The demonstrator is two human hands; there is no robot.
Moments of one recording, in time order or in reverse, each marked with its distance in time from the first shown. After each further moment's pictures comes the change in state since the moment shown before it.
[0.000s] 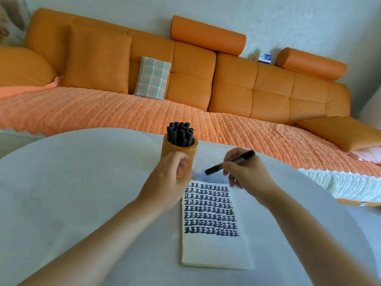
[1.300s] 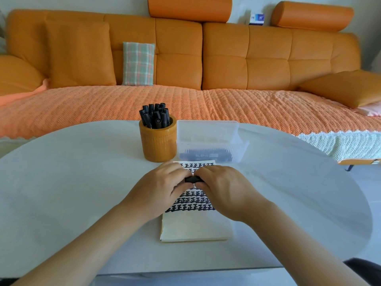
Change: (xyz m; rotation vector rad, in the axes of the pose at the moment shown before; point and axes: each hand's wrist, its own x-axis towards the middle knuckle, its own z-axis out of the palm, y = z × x) left_hand -0.026 0.036 0.014 0.212 -0.368 0.326; right_hand -0.057 0.057 0.010 -0.821 -0.156 -0.588
